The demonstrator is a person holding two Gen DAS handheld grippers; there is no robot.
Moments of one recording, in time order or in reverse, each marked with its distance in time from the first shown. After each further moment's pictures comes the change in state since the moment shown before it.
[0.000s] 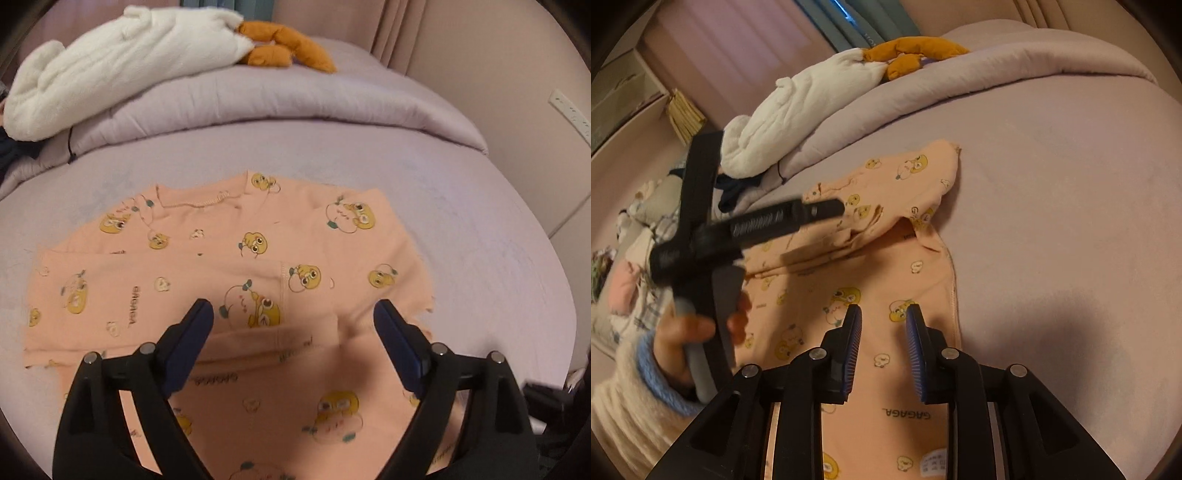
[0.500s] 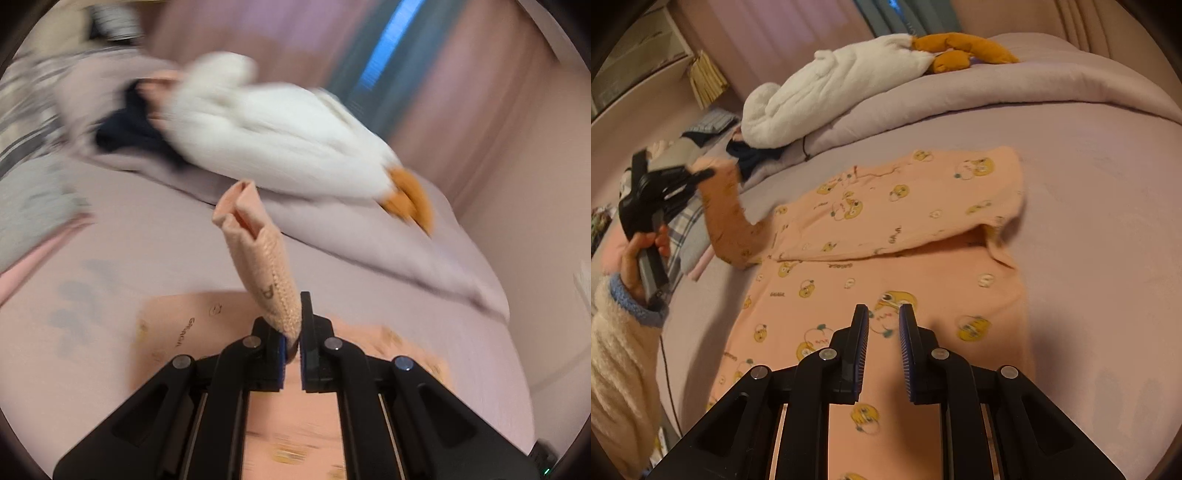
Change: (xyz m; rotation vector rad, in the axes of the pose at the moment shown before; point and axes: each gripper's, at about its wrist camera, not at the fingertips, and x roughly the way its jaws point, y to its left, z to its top) left arm -0.106 0.180 0.037 -0.385 -0.316 0.059; right arm 0.012 0.044 -0.002 -0.138 0.033 -0.014
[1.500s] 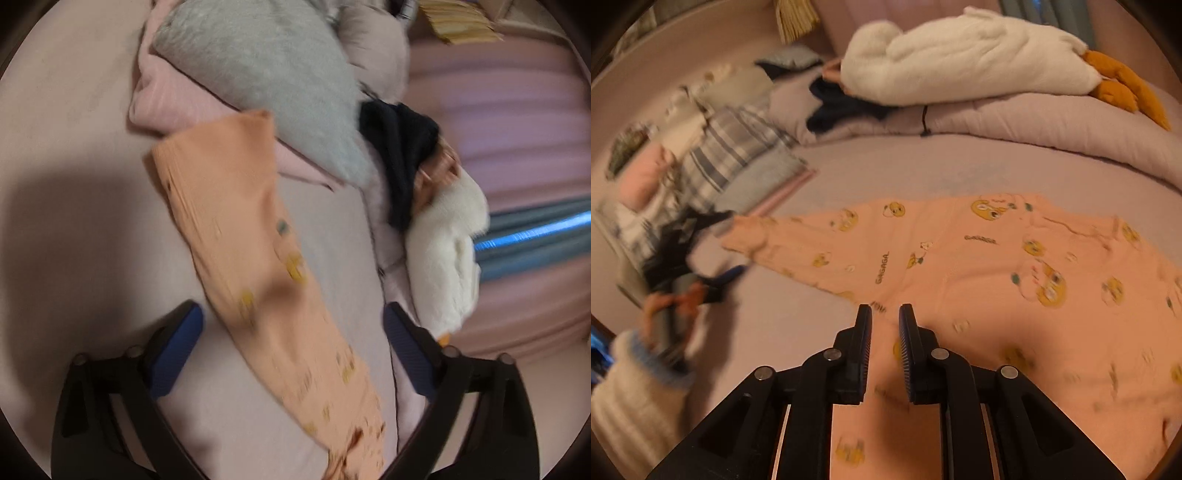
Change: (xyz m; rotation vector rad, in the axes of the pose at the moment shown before) left arm -0.024 0.321 -0.065 -0.956 -0.125 0.002; right arm 0.105 0.142 0.057 -0.313 0.106 0.177
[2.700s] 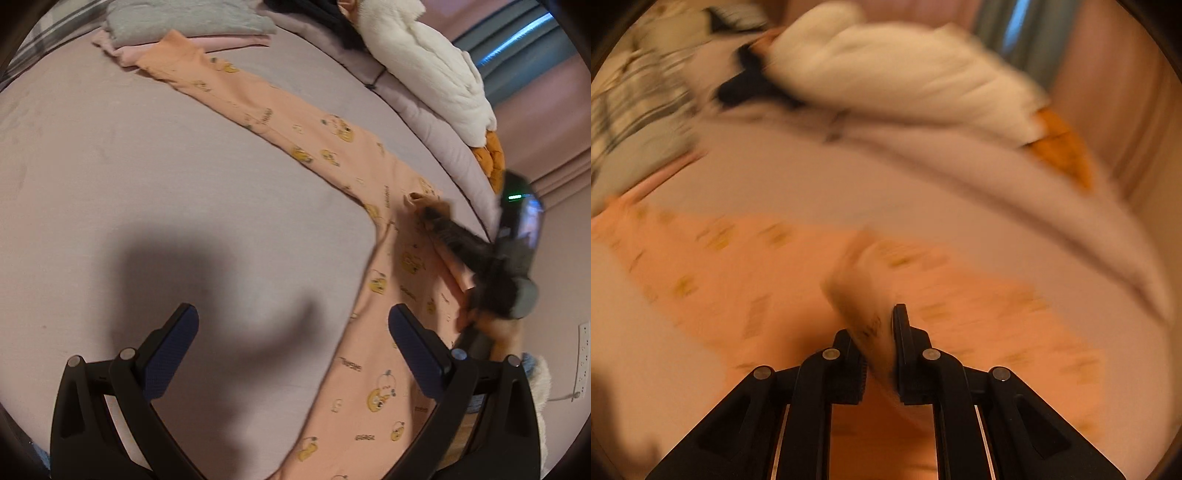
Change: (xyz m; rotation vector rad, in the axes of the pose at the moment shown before) left arm -0.078 -0.044 -0.193 0.537 0.293 0.342; right arm 0.109 0.034 0.042 -0.177 0.063 -0.531
